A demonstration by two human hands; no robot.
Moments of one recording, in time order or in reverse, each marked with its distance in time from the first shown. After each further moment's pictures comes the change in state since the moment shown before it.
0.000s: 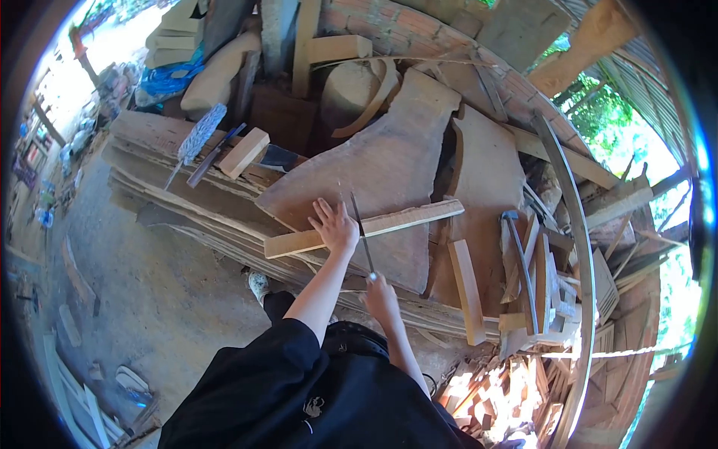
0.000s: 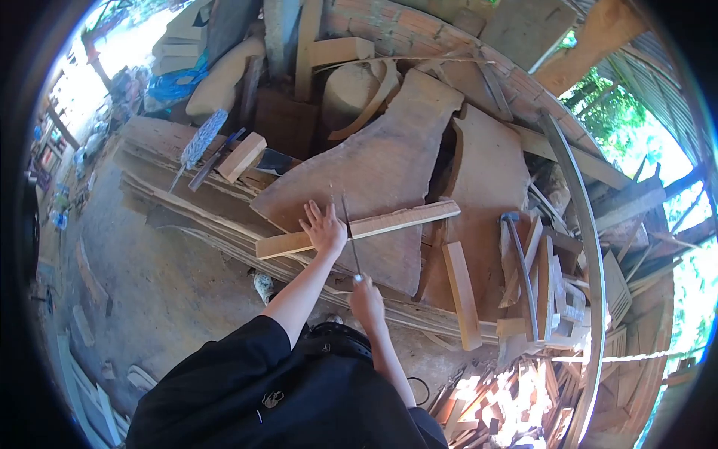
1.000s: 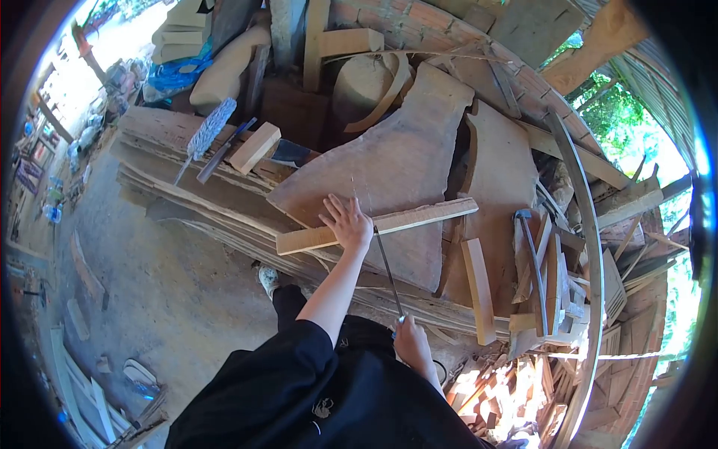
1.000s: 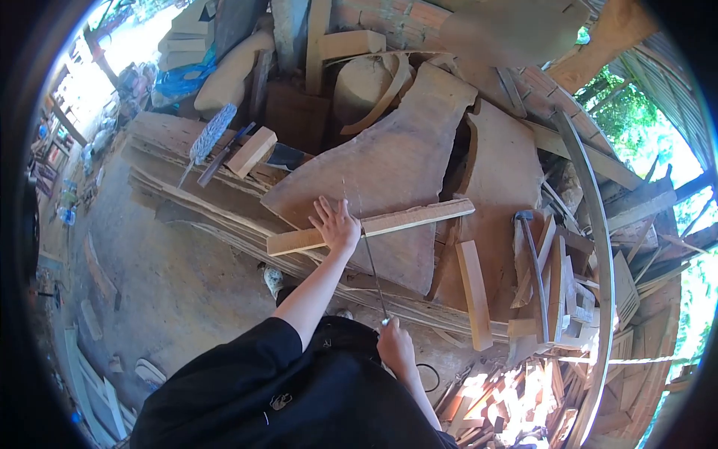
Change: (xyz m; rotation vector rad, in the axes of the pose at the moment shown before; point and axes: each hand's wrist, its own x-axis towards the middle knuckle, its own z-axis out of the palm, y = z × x) left_hand 0.000 0.003 -0.009 0.031 -0.087 -0.032; right_hand -0.083 0.001 -0.054 -0.094 -0.242 0.196
